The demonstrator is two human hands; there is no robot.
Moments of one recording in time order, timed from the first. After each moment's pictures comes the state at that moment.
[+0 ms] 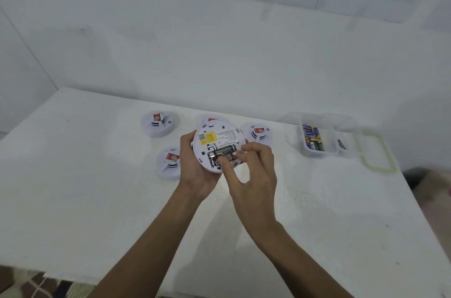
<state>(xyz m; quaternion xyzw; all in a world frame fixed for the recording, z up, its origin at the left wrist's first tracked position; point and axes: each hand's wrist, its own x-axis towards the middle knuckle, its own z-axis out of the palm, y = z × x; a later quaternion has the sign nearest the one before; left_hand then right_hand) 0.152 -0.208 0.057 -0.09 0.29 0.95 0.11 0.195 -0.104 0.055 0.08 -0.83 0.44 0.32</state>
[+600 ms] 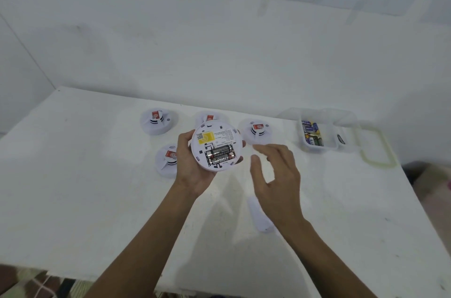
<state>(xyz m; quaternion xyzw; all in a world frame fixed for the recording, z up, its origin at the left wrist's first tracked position) 0.145 -0.217 0.039 -0.03 0.26 0.95 0.17 0.194 -0.057 0.049 0.10 -0.85 0.41 0.32</state>
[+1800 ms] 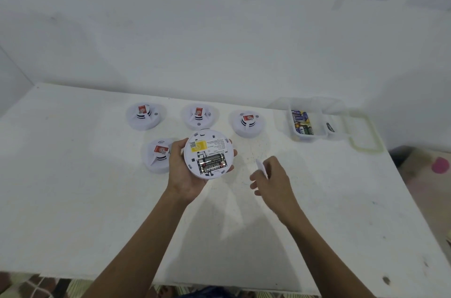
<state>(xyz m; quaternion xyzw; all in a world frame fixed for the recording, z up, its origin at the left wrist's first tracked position) 0.157 -0.212 0.013 -0.05 0.24 0.94 0.22 0.193 -0.023 0.010 -0.13 -0.85 0.50 -0.03</state>
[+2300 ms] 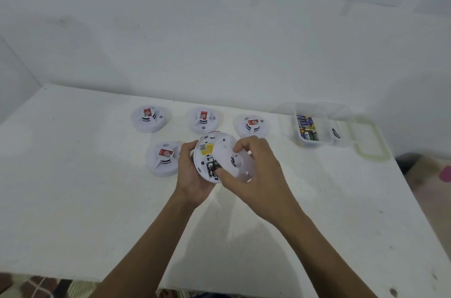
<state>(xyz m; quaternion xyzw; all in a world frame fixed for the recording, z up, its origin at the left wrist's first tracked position) 0.157 -0.205 0.027 -0.12 0.31 0.93 0.15 0.202 -0.069 0.085 0.10 -0.88 0.47 0.07</state>
